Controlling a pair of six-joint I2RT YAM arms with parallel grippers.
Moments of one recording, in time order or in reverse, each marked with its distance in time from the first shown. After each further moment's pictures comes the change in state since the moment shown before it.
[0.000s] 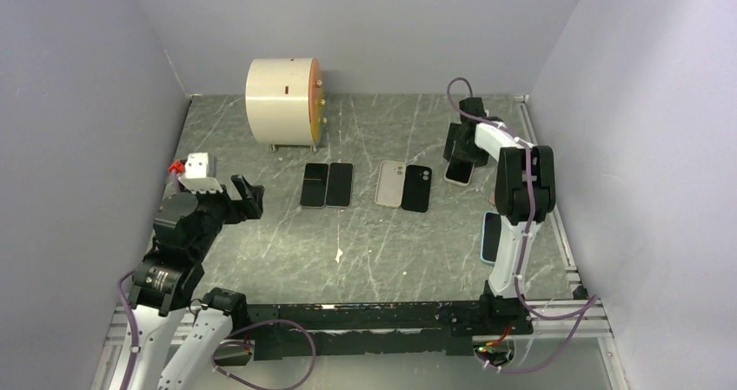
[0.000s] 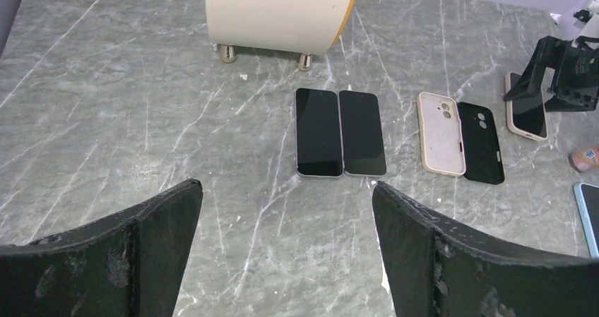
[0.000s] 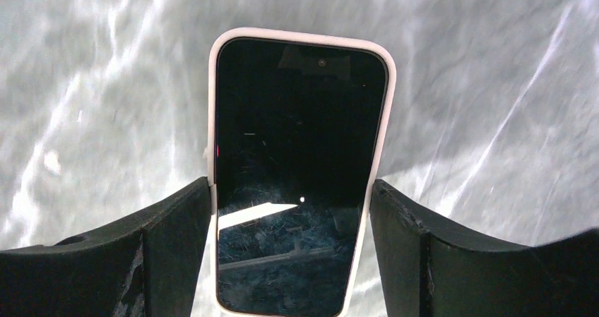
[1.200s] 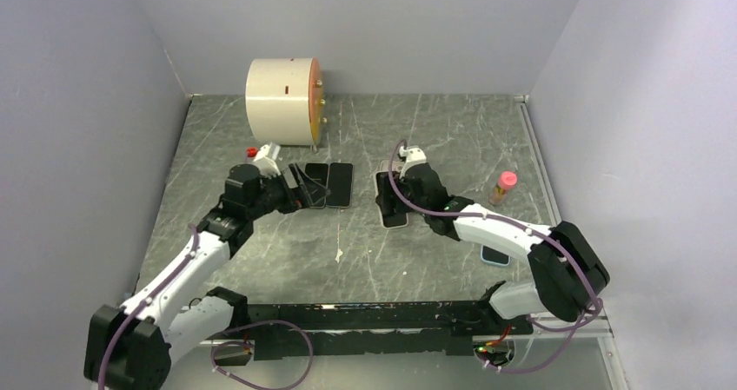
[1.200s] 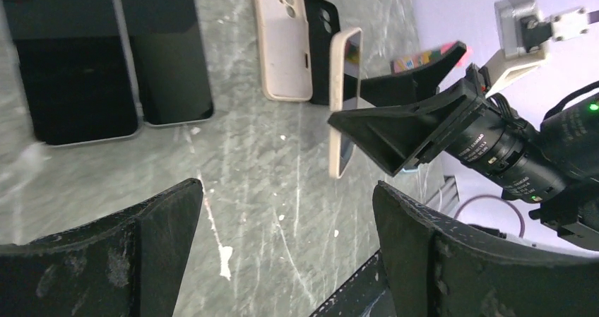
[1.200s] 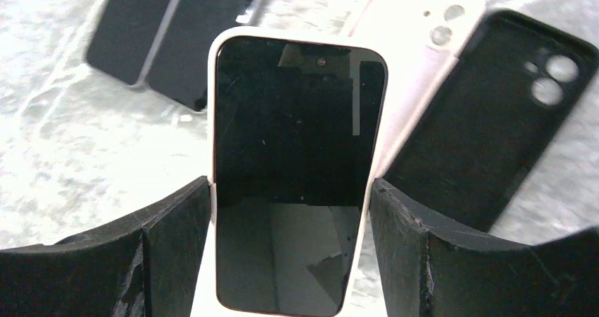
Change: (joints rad) left arm -0.087 0.447 -0.260 0.570 0.465 -0.435; right arm 0.623 -0.749 -0.860 0.599 -0.074 0.074
